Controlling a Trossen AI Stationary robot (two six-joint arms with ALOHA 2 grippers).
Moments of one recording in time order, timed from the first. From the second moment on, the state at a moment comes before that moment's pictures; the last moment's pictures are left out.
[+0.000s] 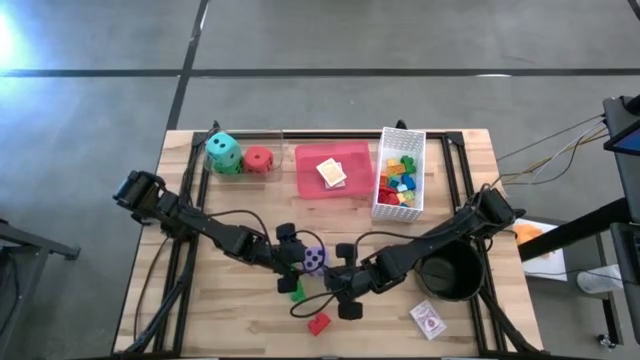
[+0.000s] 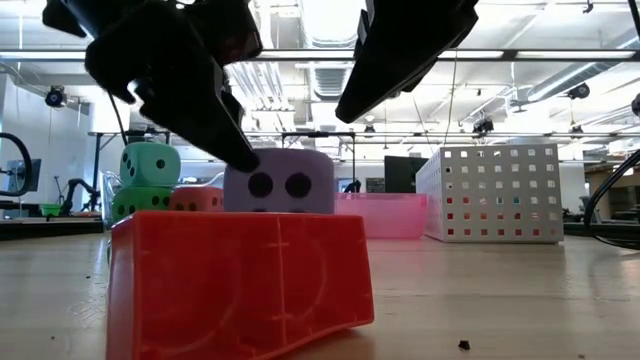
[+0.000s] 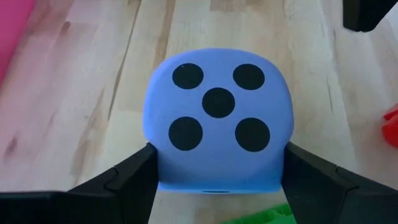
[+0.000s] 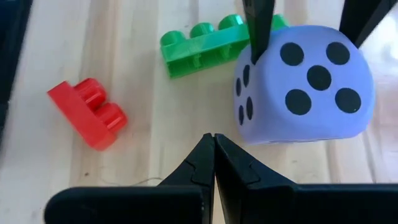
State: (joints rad) left arm -0.38 1.64 0.85 -0.08 -0.30 -0.32; right arm 0.46 1.93 1.45 -0.53 0.25 0.39
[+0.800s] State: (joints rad) left arm -0.06 1.12 0.91 -0.65 -0.67 -0.53; right arm 0.45 1.68 1.44 -0.71 0.50 0.34
